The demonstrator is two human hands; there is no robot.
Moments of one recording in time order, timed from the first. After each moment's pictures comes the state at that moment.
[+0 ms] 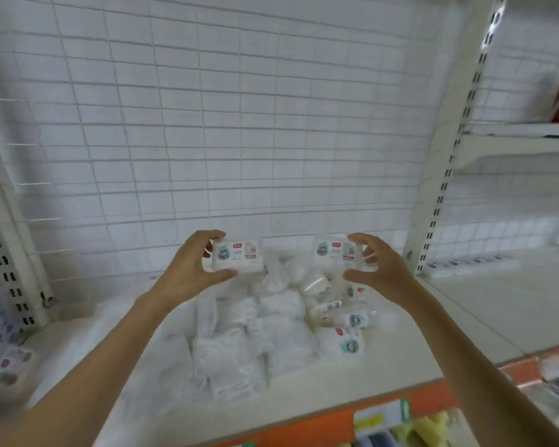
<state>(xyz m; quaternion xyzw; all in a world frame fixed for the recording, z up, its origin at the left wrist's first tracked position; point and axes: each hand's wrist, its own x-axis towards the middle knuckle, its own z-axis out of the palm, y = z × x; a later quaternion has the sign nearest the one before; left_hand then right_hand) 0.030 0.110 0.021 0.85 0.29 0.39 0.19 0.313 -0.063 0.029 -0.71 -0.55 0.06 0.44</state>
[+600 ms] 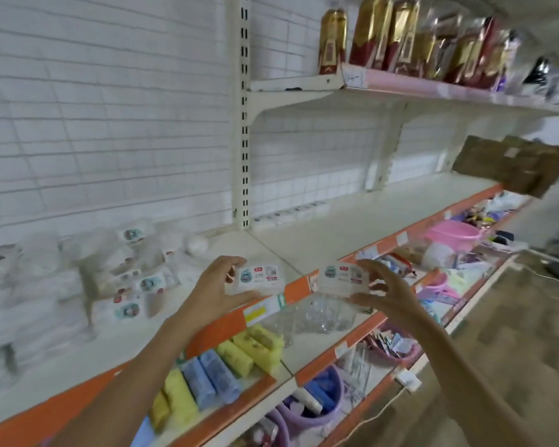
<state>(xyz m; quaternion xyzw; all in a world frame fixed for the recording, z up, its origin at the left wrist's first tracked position) 0.319 -0.124 -0.067 0.89 0.08 0.31 0.32 0.503 -0.392 -0.054 -0.79 -0.36 0.06 0.49</state>
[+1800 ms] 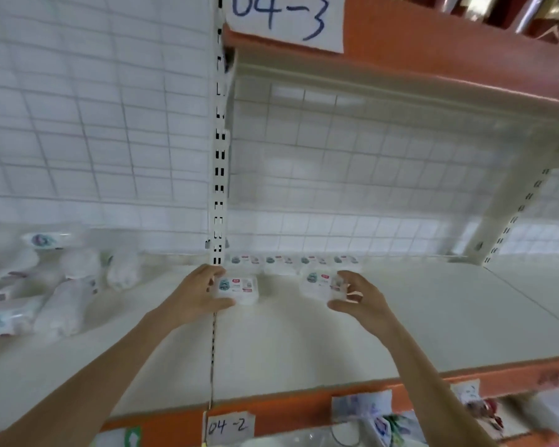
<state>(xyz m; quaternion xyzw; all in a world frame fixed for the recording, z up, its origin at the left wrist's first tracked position) 0.560 -0.041 -0.093 0.84 0.40 0.24 0.27 0.851 -0.201 -0.076 -0.72 -0.48 0.23 0.46</state>
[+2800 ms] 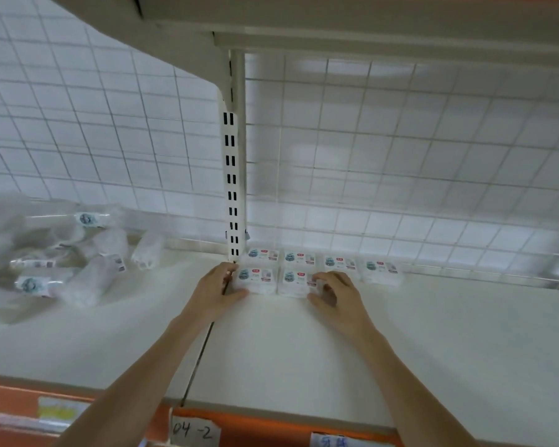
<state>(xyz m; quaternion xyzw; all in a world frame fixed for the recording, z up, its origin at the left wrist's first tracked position) 0.598 -0.057 -0.120 0.72 0.52 0.35 0.29 0.852 -0.126 -0.118 -0.63 -0.66 0.15 0.38</state>
